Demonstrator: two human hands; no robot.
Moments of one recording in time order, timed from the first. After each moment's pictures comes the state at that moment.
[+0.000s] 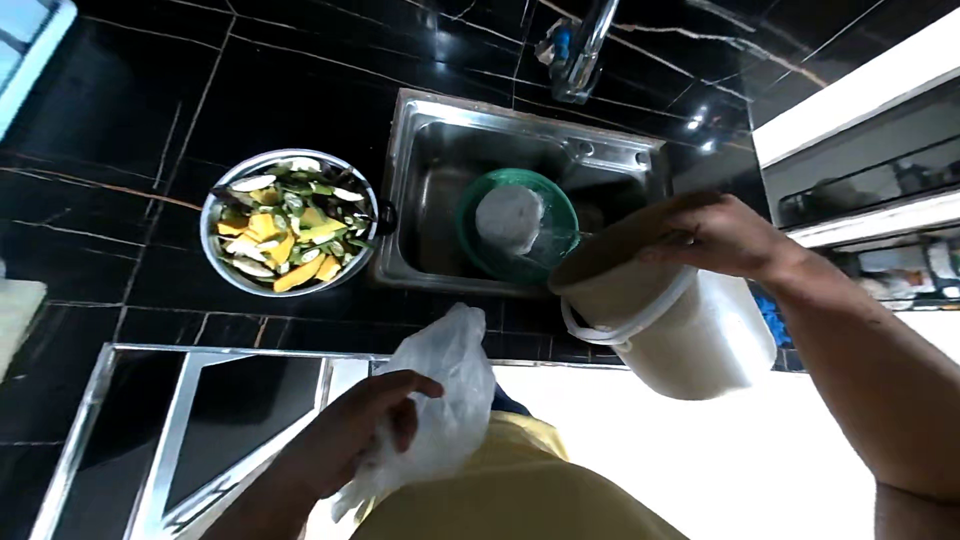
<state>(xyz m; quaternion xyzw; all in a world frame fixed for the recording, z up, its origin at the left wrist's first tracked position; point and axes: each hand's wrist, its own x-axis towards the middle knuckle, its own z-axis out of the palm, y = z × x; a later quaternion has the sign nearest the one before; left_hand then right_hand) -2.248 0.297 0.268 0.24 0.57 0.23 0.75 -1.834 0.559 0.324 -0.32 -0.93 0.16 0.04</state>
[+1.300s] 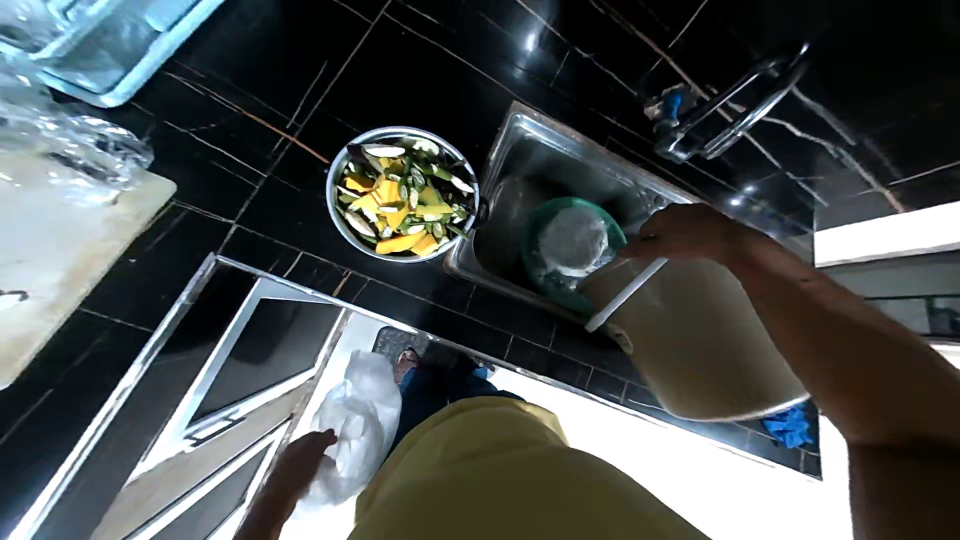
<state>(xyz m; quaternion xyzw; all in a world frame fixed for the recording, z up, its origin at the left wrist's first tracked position) -2.349 0.090 0.081 0.08 0.83 0.09 0.55 -2.016 0.630 0.307 -0.39 -0.84 0.10 -0.36</state>
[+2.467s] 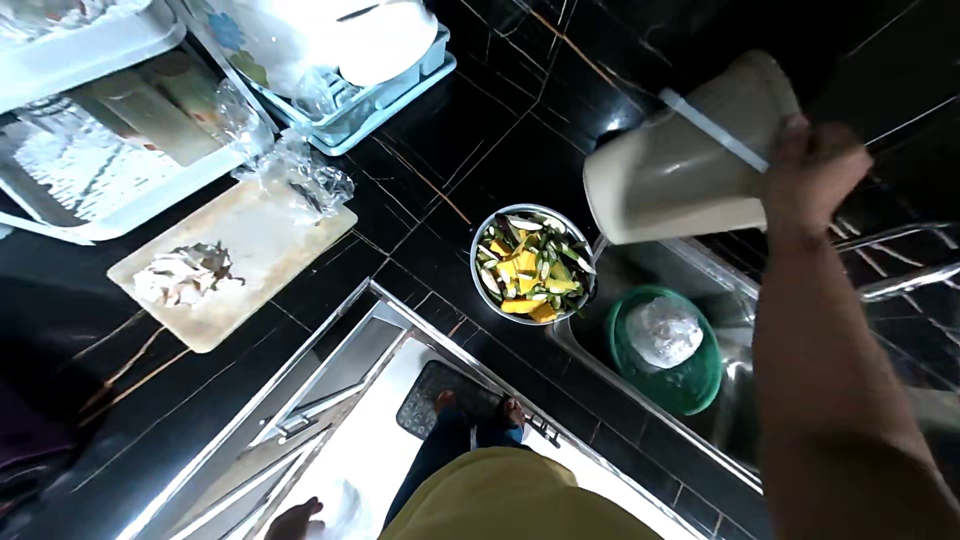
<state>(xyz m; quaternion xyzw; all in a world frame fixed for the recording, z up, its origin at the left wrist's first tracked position) -2.400 -0.048 0.044 -0.16 0.83 0.21 0.49 -2.233 0.676 0.361 -0.55 -0.78 0.05 0.29</state>
